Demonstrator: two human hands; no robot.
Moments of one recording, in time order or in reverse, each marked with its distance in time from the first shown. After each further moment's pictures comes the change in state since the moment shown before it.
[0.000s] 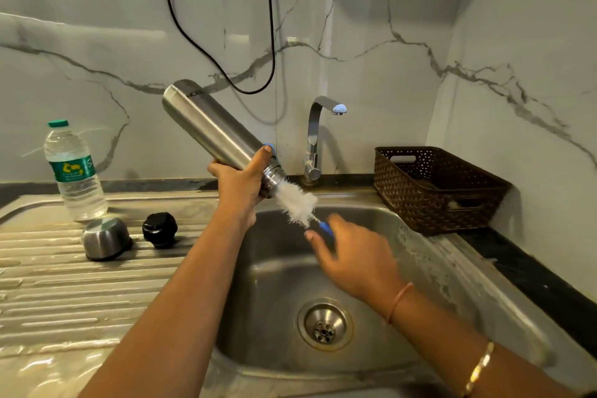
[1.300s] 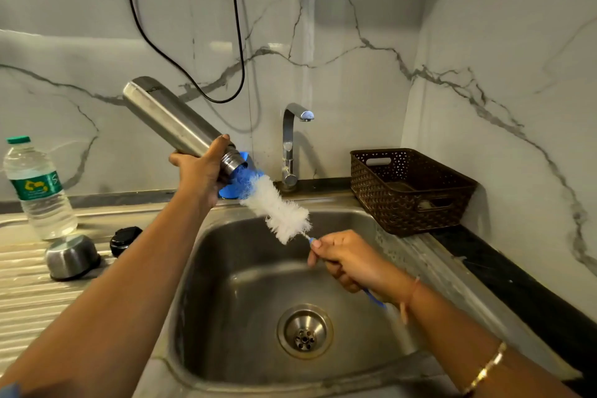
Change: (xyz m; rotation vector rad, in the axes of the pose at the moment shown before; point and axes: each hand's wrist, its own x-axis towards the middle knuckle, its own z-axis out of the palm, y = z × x) left_hand 0.035 0.016 0.015 0.022 0.048 0.009; right_hand -0.004 0.030 -0.035 0.928 -0.445 0.320
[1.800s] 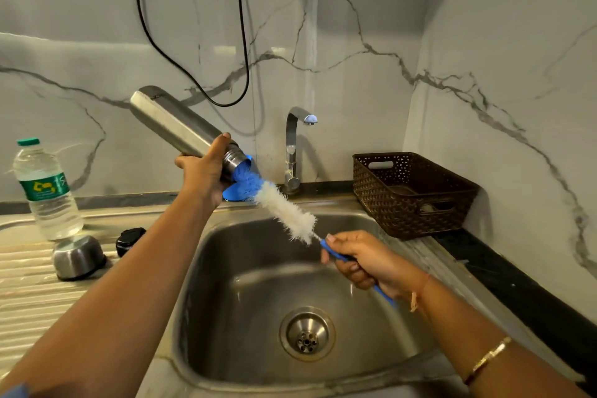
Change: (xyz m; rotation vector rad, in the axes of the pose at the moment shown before) left_hand -0.002 0.007 -0.001 -0.103 -0.001 -0.032; right_hand 0.005 0.010 -0.017 0.139 -0.050 0.069
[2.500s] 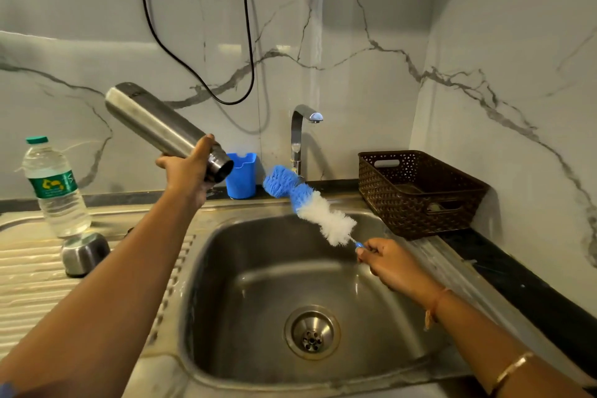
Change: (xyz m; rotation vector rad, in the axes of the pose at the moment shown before) left_hand 0.010 0.013 -0.024 0.052 0.076 0.036; right_hand 0.003 0.038 -0.030 -0.549 0.338 -0.058
